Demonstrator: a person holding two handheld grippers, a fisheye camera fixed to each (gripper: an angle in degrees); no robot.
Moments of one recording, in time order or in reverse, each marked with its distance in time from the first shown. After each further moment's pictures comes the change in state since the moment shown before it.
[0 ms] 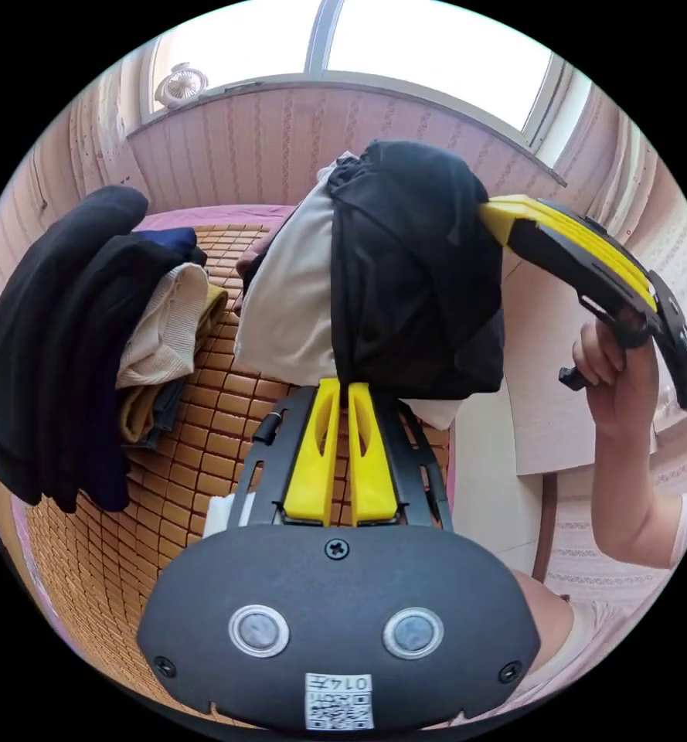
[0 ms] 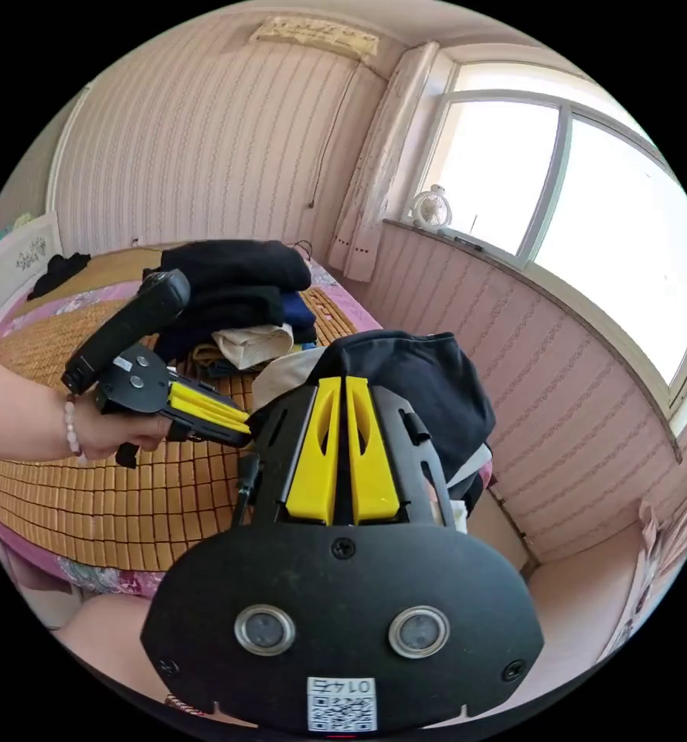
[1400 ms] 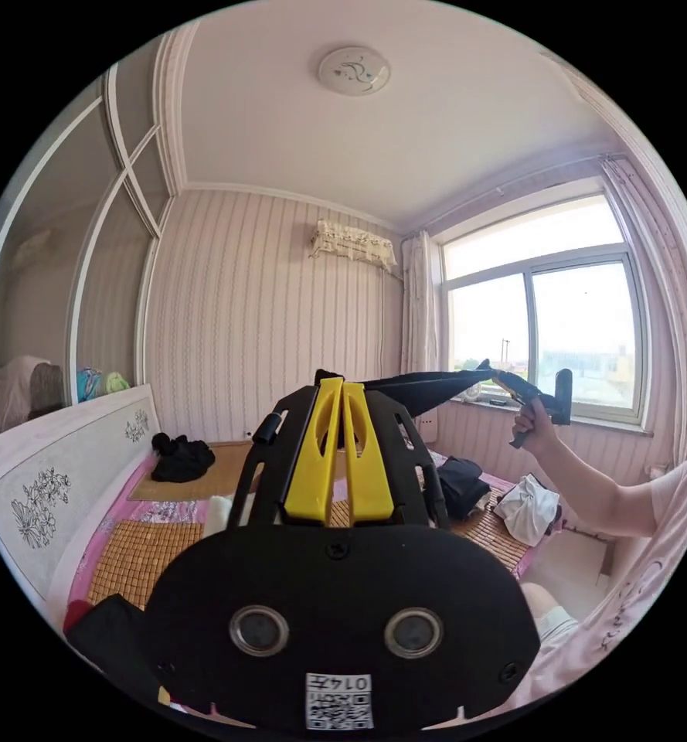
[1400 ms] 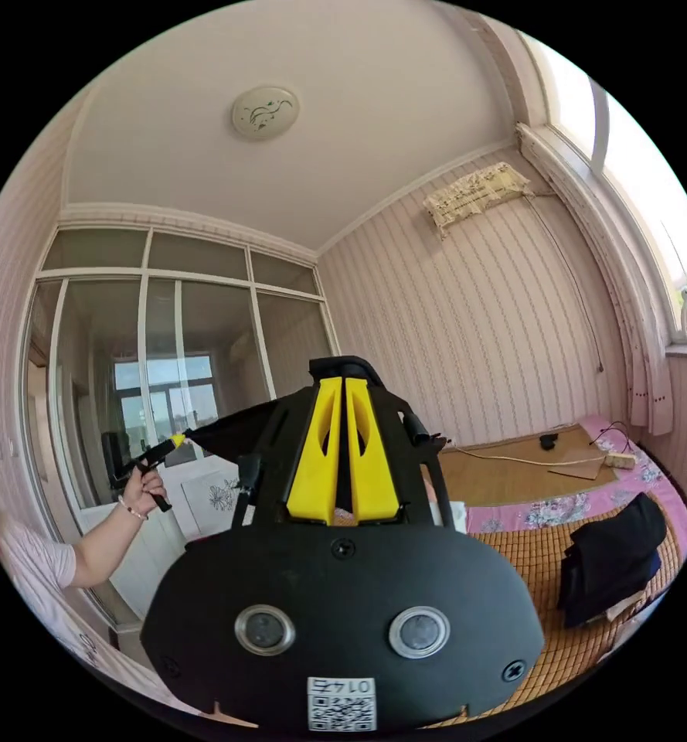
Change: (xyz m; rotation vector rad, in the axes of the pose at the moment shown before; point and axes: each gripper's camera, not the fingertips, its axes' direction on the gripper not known) left arm 0.101 0.598 -0.750 0.954 -0.844 -0.482; right arm -0.158 -0.263 -0.283 0.571 -1.161 0.005
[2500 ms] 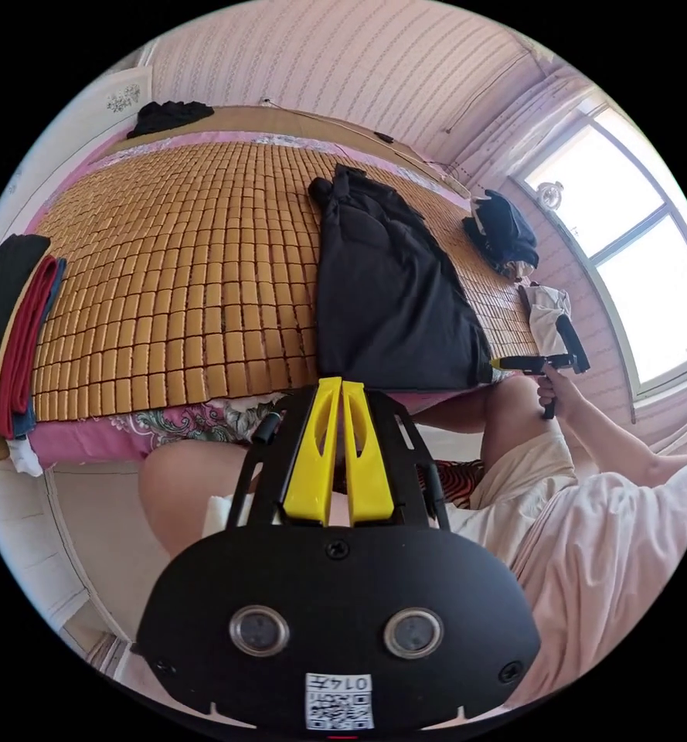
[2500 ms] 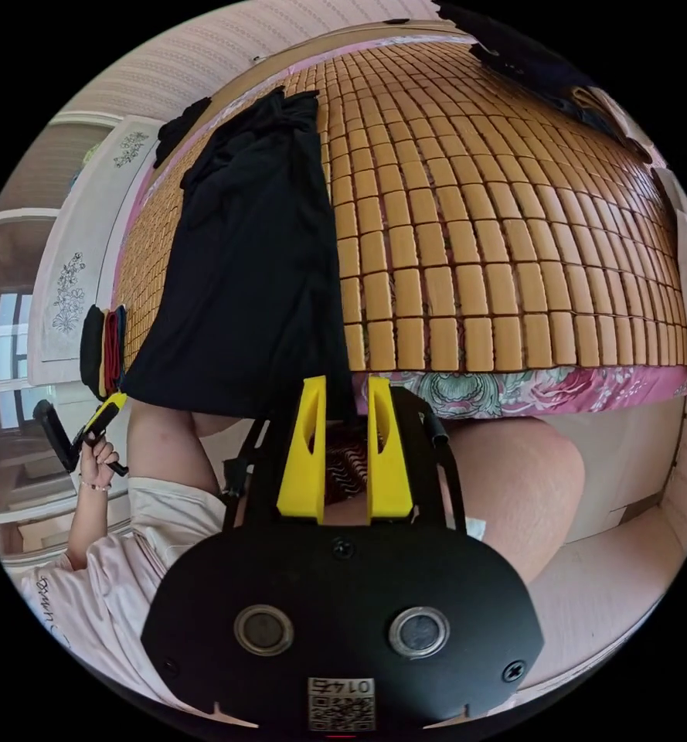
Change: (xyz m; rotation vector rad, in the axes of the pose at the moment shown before) left arm -0.055 0.410 0.100 -1.043 0.020 -0.438; right arm 0.214 0.342 0.138 -1.346 0.381 0.682
